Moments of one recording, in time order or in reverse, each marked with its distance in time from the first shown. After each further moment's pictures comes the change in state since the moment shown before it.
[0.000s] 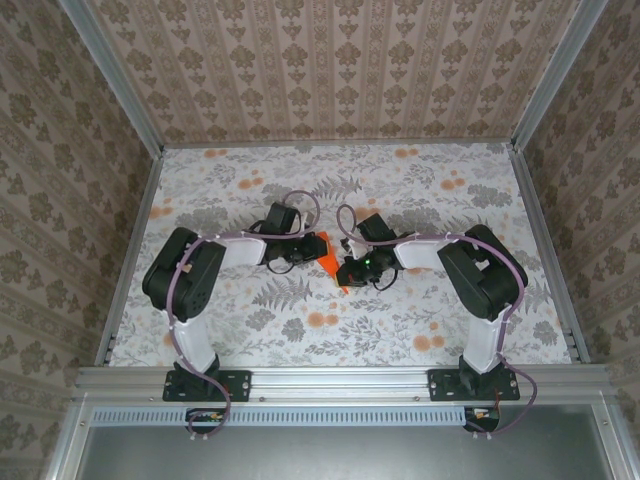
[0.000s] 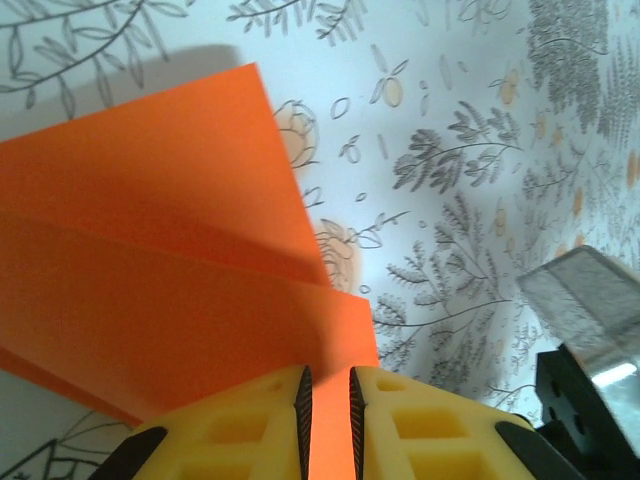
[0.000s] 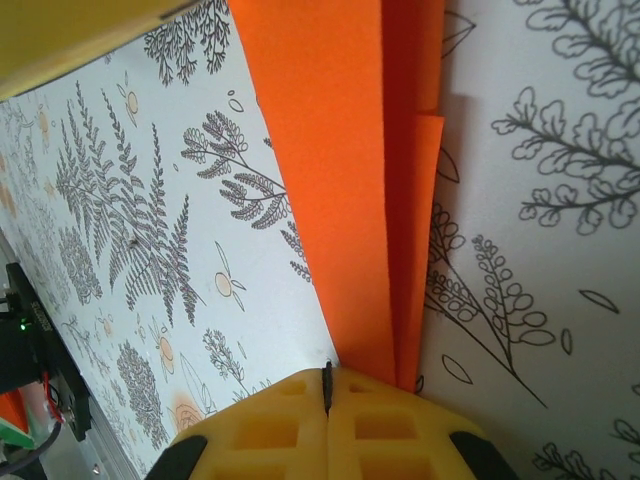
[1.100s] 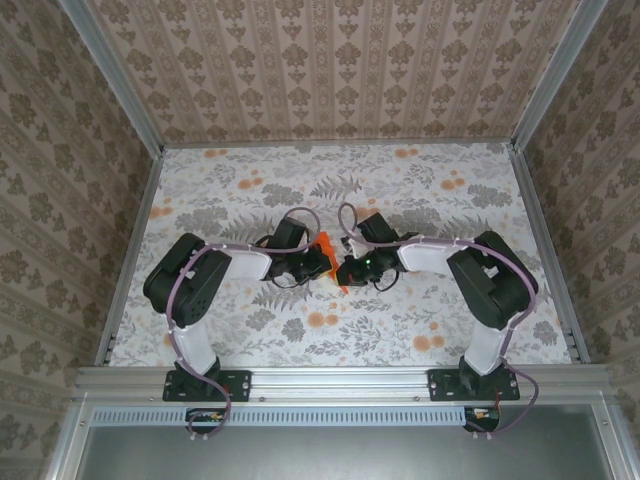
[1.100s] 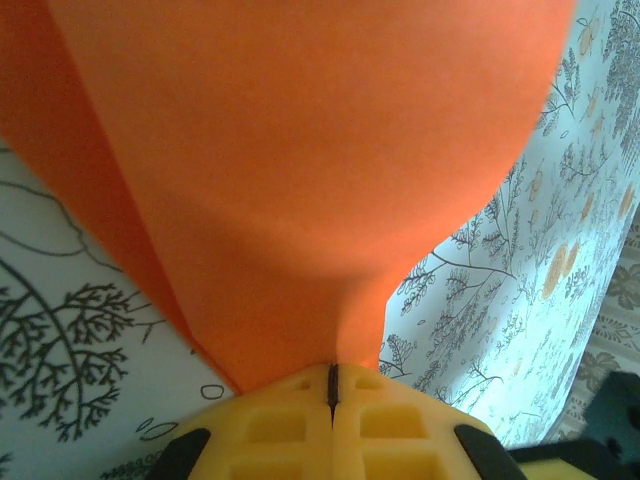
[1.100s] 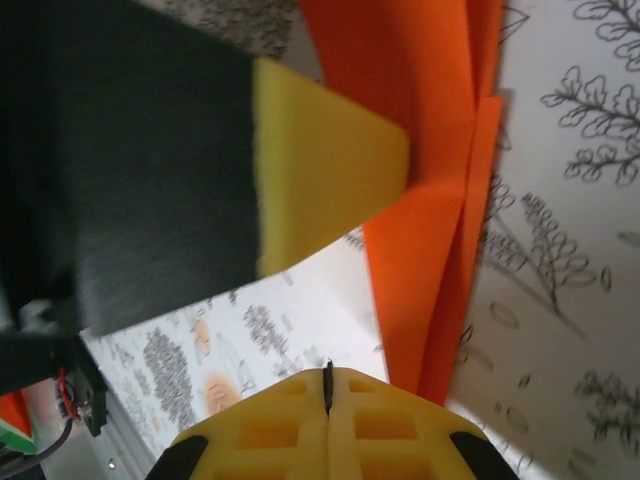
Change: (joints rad) left arm -0.094 -0.033 -0.113 0.080 -0.043 -0.333; right arm 0.023 -0.054 -0.007 -0.014 0.027 0.032
